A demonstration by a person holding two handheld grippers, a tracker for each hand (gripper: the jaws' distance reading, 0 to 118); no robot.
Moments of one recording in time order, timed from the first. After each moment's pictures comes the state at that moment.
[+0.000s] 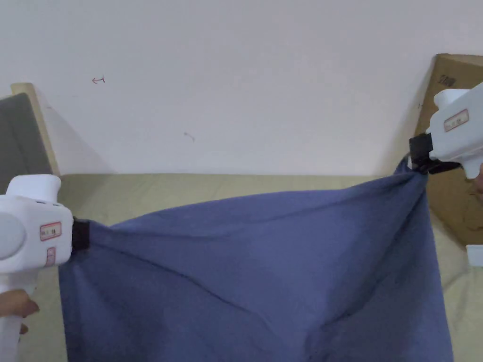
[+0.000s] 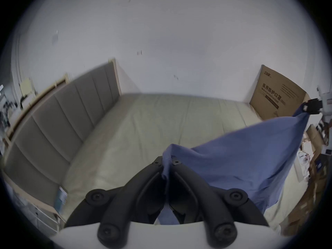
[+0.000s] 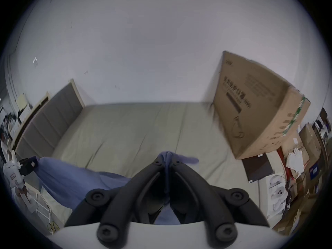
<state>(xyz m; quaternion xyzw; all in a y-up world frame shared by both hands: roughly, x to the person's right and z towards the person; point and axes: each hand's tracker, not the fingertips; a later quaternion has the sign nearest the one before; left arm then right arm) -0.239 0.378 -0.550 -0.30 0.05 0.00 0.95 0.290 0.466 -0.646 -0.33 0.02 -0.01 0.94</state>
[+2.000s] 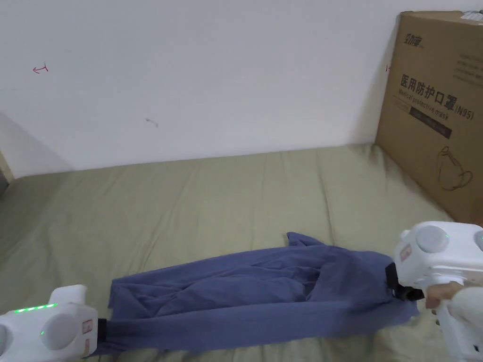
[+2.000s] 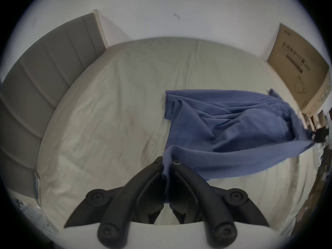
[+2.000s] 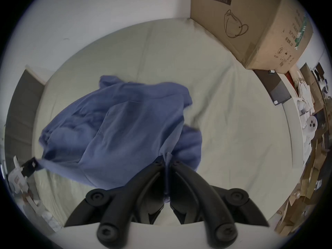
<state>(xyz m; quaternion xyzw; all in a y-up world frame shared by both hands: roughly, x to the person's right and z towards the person) -0.246 0.157 -0.627 -0.45 0.04 0.02 0.89 0.325 0.181 -0.657 -0.55 -0.06 -0.09 0.83</state>
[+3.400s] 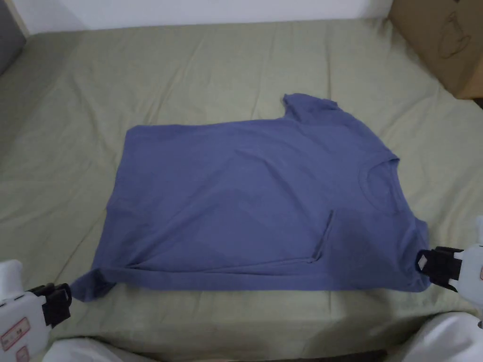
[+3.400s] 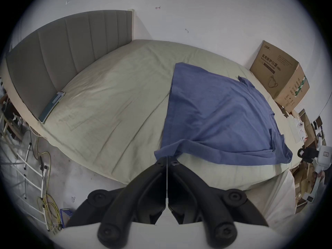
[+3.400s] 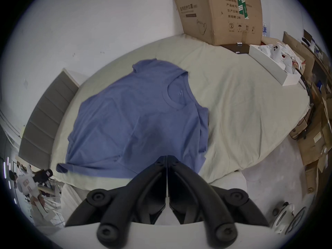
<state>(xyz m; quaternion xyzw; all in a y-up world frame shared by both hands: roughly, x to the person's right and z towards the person) -0.284 0.160 -0.258 -0.42 0.04 0.09 0.90 0.276 0.178 -0.269 -0.44 -0.03 -0.16 0.88</state>
